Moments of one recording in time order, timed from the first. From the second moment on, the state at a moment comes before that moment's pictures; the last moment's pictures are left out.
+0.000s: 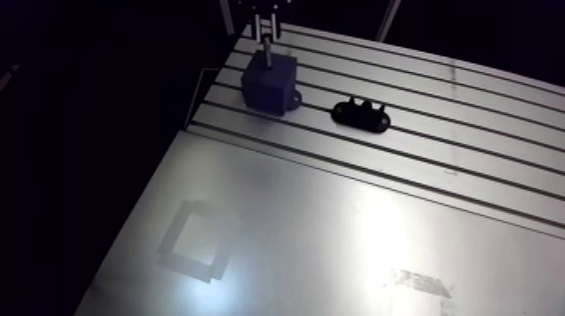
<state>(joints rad) 0.28 -0.91 1.20 -1.31 -1.61 -1.68</state>
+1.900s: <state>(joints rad) 0.28 -0.89 1.20 -1.31 -1.62 -1.68</state>
